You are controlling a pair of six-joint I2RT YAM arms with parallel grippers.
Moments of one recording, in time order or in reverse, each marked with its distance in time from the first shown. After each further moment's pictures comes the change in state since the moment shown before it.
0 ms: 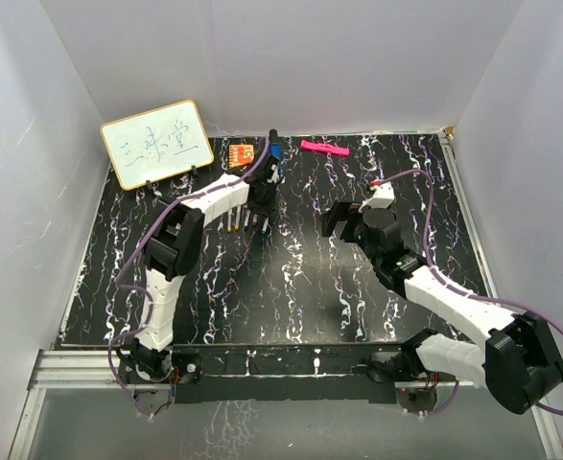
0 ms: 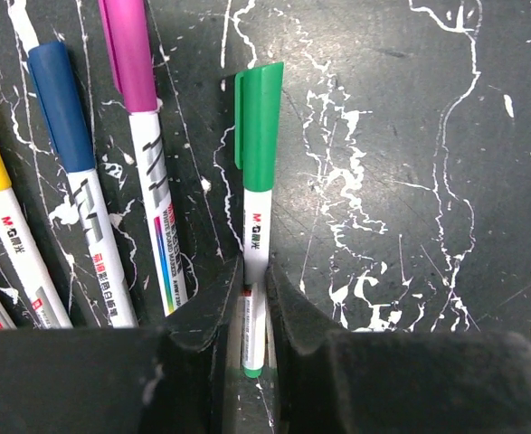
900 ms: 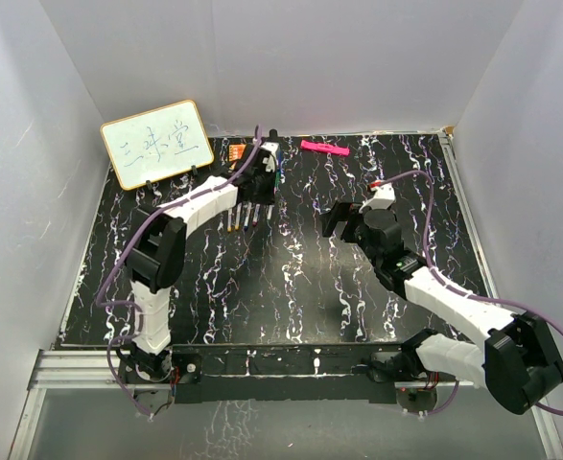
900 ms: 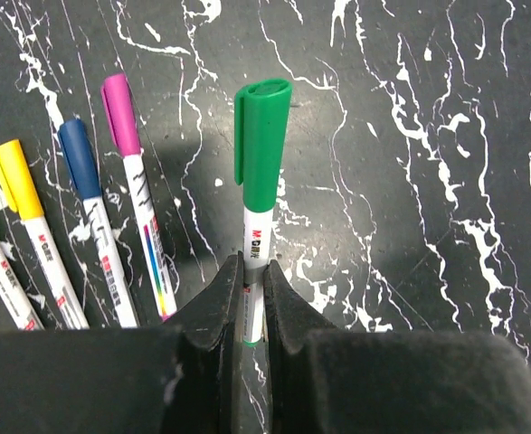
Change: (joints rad) left arm -0.001 -0.203 -0.164 0.196 0.071 0.051; right arm 0.000 -0.001 -0.020 0.027 -0.006 -0.005
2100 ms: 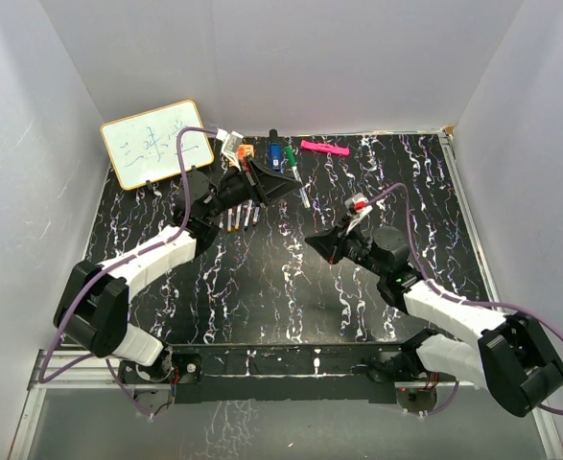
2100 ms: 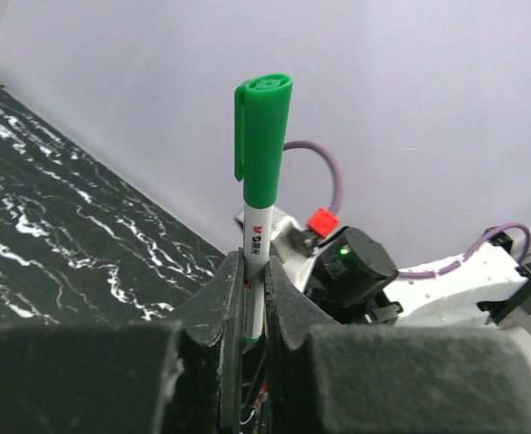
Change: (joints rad) left arm 0.000 -0.520 -0.596 1.243 0.638 -0.647; right arm 0.000 -0.007 -0.175 0.401 -0.611 -0.078
